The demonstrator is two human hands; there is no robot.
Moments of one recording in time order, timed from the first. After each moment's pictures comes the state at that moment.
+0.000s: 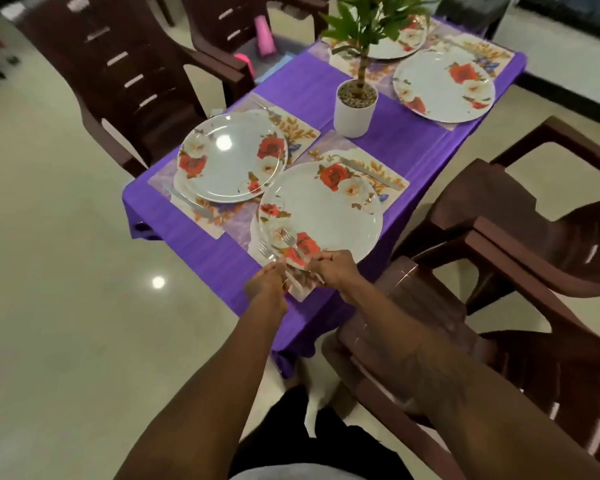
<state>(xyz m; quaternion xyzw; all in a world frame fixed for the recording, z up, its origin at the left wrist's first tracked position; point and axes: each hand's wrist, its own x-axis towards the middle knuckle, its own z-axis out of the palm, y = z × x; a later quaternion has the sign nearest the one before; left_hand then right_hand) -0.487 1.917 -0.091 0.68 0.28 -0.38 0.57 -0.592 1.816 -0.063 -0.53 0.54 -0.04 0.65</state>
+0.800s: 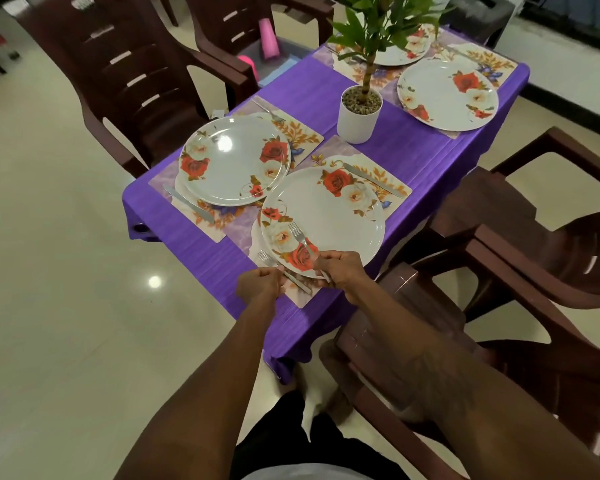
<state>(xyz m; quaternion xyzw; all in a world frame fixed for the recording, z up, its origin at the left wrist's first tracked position) -0.468 1.922 -0.093 0.80 0.16 -0.33 0.48 -0.593 1.800 -0.066 -0.49 0.54 -0.05 0.68</state>
